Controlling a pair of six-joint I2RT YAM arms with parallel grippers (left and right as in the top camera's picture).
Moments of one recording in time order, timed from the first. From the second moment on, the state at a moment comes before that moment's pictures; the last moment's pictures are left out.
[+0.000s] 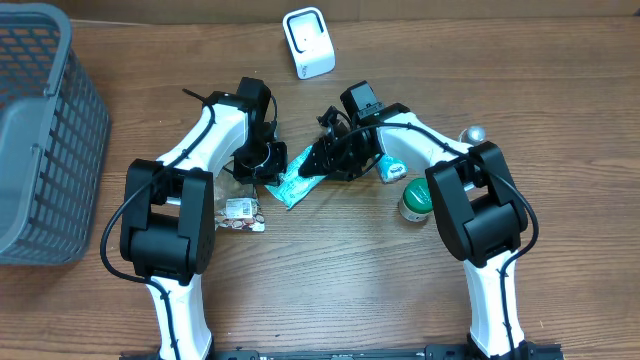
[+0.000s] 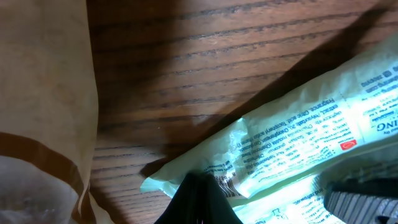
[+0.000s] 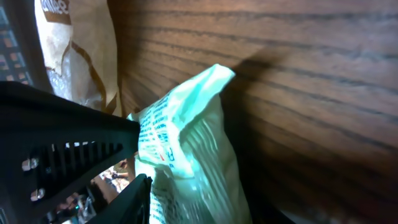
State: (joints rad) left arm -0.23 2.12 1.51 -1.00 0.25 -0.26; right arm 0.43 2.27 1.57 -0.61 -0.78 0.36
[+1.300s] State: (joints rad) left arm 0.00 1.87 1.93 -0.94 -0.26 -0.28; right arm 0.47 1.91 1.70 -0.25 -0.17 -0.13
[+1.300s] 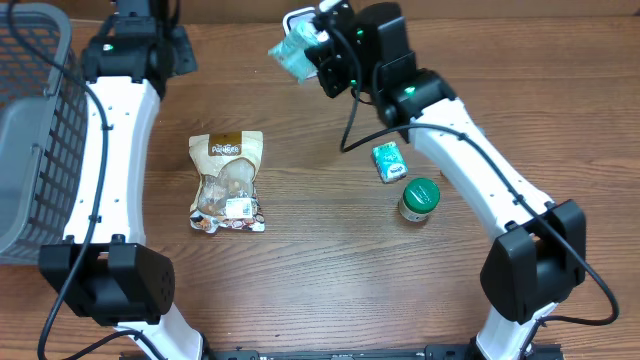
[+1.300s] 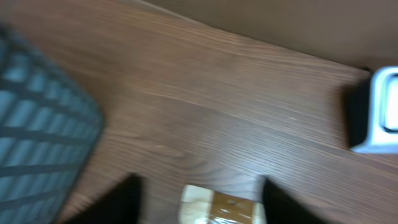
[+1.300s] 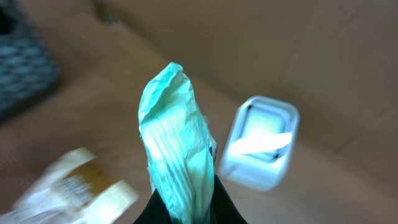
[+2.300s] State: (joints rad) left arm 0.03 1.88 1.93 -0.98 -0.28 -0.28; right arm 0.50 2.32 1.70 0.51 0.27 -0.88
